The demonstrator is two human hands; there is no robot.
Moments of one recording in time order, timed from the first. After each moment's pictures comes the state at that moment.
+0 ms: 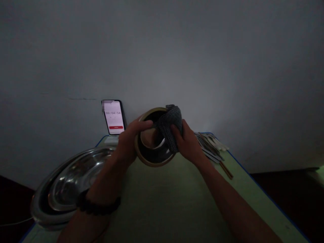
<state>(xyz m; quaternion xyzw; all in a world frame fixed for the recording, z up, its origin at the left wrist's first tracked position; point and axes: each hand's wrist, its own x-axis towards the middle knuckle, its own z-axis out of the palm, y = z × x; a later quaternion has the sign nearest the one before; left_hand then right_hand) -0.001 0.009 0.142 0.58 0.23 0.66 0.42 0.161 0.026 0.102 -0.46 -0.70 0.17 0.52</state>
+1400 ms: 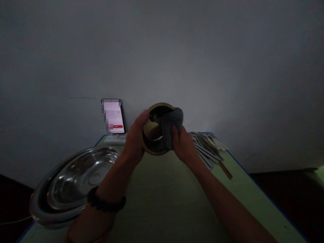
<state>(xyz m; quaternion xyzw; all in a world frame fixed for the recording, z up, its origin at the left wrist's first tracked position) 0.017 0.018 0.127 0.51 0.26 0.66 0.49 0.147 0.027 0.089 -0.59 -0.67 0.10 0.44</state>
